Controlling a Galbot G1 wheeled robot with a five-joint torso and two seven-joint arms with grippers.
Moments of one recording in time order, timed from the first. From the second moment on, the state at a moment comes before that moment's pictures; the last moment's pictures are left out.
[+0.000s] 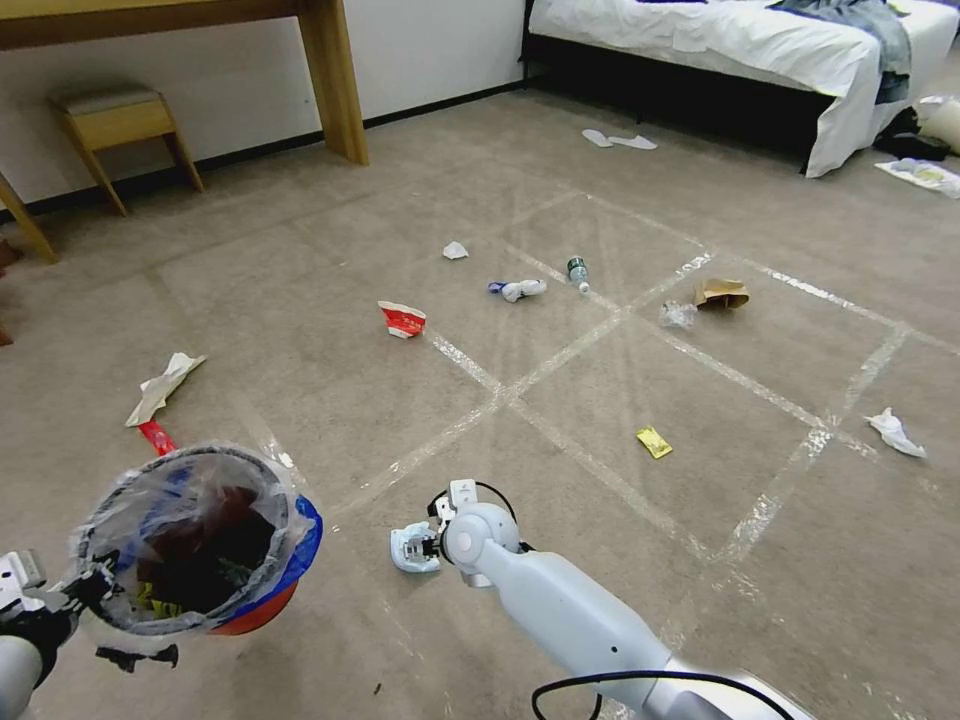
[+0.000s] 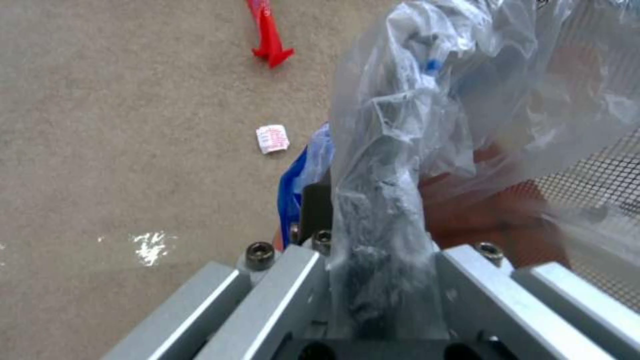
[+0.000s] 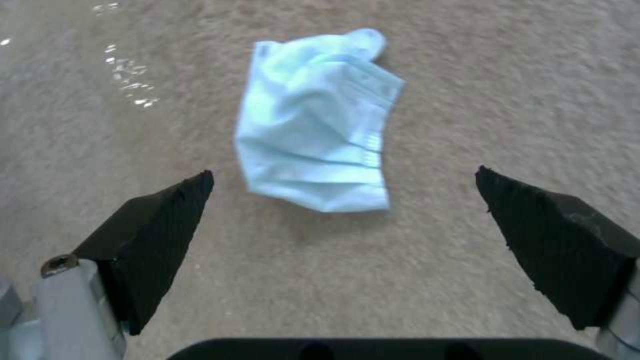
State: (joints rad) left arm 1.73 -1.29 -1.23 -2.24 -1.08 0.74 -0.31; right arm -0.66 1.47 -0.39 1.27 1.15 -0.74 0.66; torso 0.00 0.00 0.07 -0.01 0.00
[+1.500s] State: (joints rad) left arm 1.76 -1.30 -1.27 -2.25 -1.09 0.73 -0.29; right arm -0.55 1.61 -0.45 0.88 0.94 -0.62 0.43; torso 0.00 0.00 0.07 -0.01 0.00
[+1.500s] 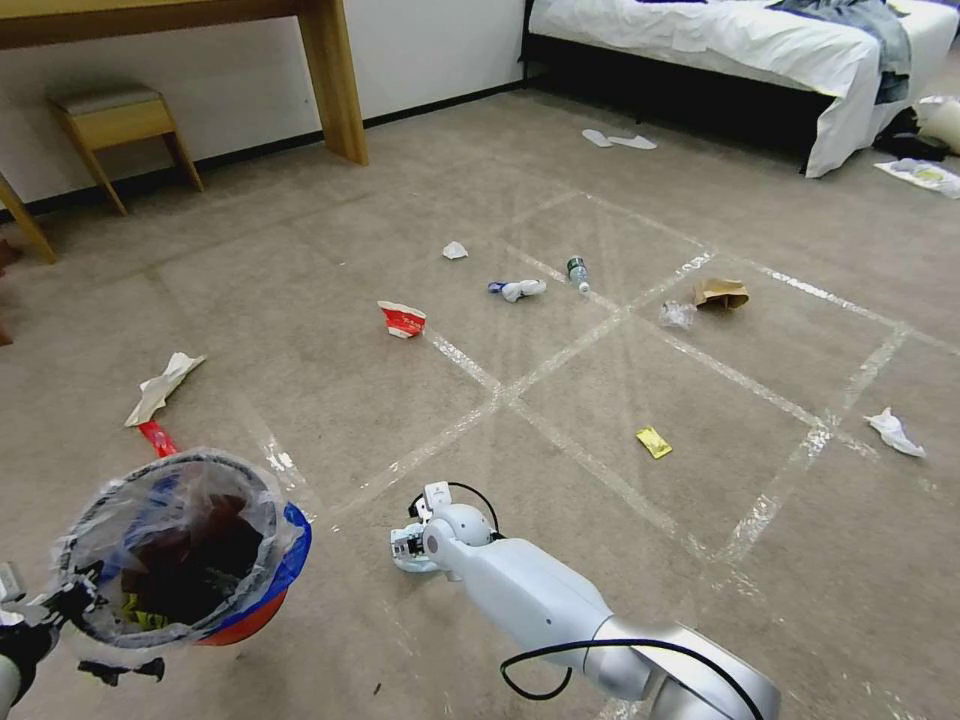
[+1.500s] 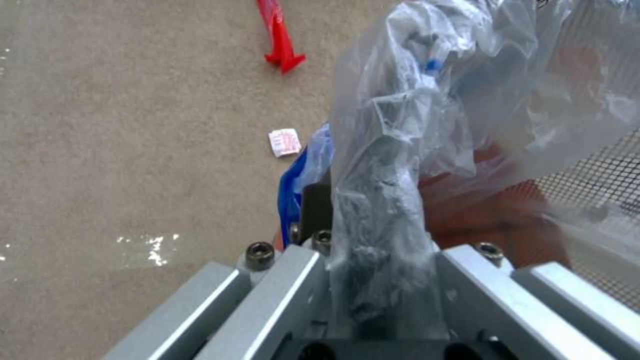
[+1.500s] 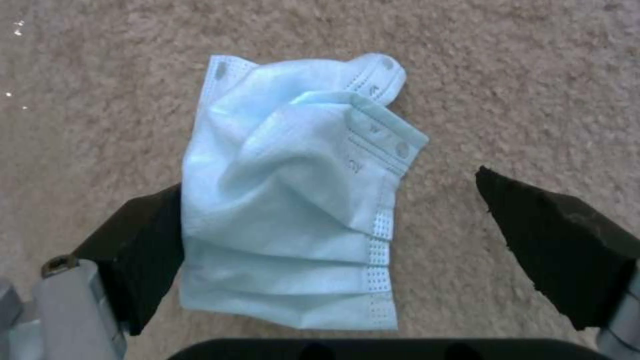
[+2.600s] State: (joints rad) left arm 1.75 -1.30 -1.25 -2.24 -1.07 0.72 -0.29; right arm -0.59 1.61 -0.48 0.99 0.94 -0.63 0.47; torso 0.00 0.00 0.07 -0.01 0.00
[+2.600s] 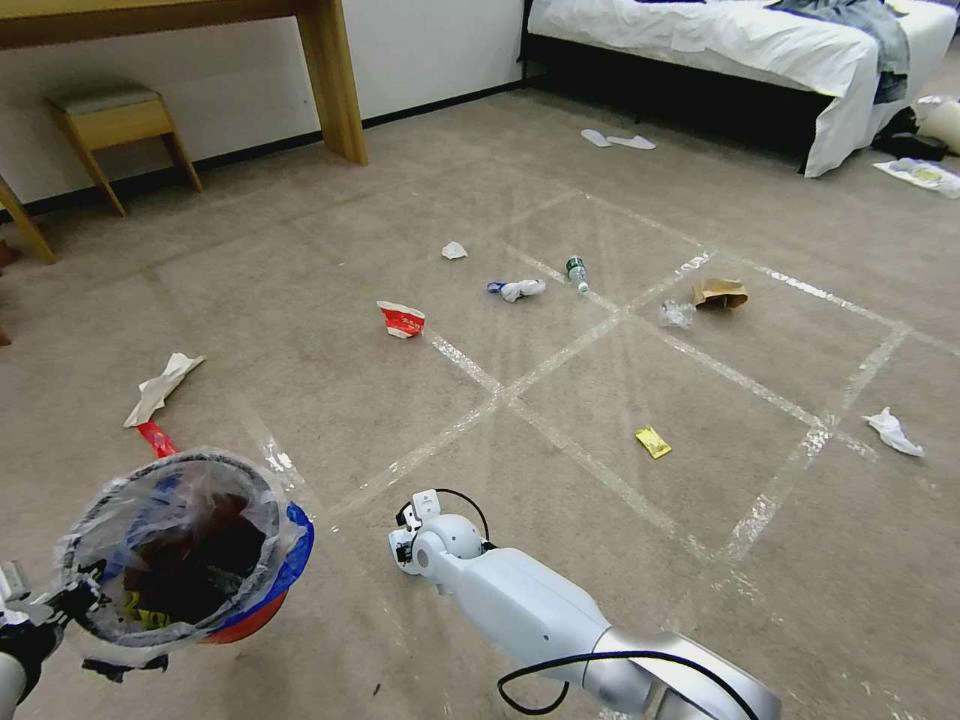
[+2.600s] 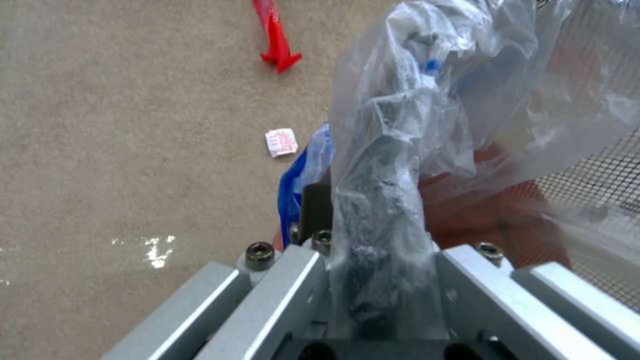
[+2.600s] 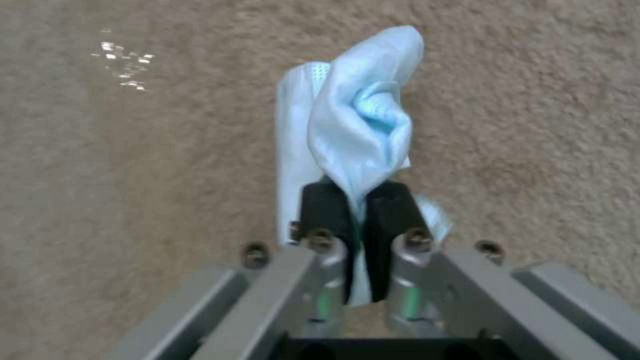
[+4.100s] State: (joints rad) left arm 1.70 -1.28 -1.13 -2.25 -1.07 0.72 -0.31; right arm -0.68 1.24 -0.25 1.72 0.97 -0.27 0.24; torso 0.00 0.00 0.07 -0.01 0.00
